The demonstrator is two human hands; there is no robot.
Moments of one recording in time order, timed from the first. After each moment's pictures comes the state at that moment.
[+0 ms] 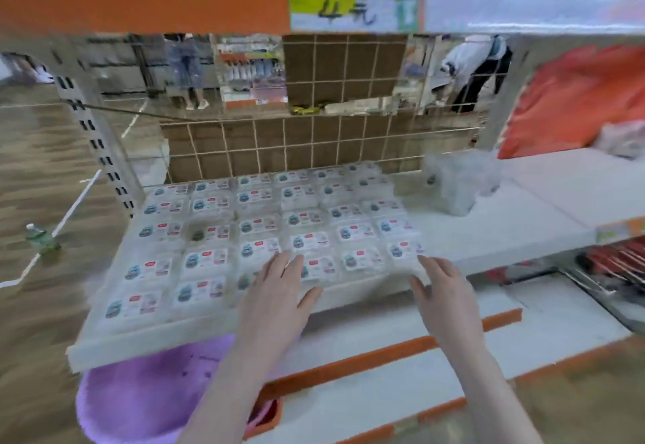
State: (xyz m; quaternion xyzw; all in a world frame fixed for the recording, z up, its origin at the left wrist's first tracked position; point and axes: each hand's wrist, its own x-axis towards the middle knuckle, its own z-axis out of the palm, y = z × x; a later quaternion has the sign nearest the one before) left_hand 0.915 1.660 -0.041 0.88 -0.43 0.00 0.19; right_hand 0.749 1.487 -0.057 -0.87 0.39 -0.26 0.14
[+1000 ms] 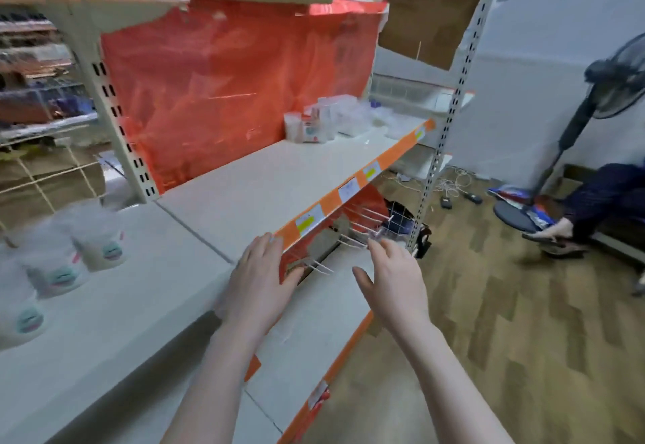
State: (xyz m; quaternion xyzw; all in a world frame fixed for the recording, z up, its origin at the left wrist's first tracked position) left_hand 0.579 1.156 -0.043 0.72 -0.64 -0.06 0.23; right_hand 0.389 1.118 -0.059 -0.77 0.59 -0.23 -0.02
